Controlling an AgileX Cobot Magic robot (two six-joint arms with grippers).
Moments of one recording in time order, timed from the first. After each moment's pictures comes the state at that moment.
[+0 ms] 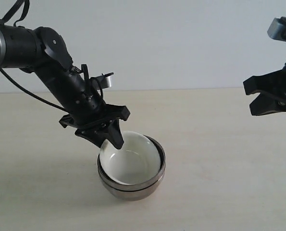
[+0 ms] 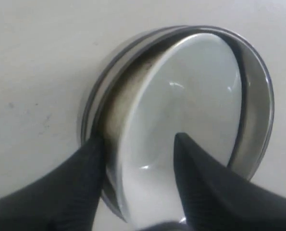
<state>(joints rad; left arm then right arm) -0.39 2.04 -1.54 -0.49 1.06 0.23 0.09 1.34 -0.99 0.51 0.75 -0.39</state>
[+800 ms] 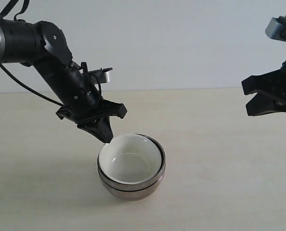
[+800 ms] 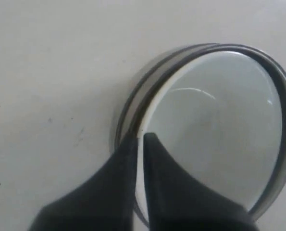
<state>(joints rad) -0.39 2.04 -1.57 -0.40 1.04 0.22 0.09 1.34 -0.99 0.56 0.76 -0.44</state>
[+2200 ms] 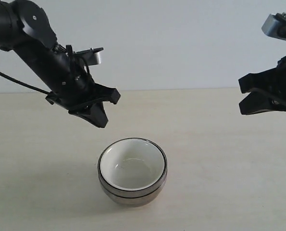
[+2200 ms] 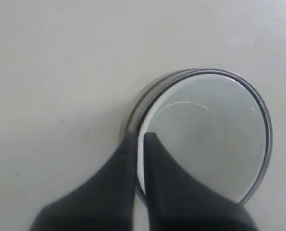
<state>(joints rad) -0.39 1.90 -1.51 -0.39 0.99 0.22 0.09 1.34 -0.99 0.64 0.78 -0.52</state>
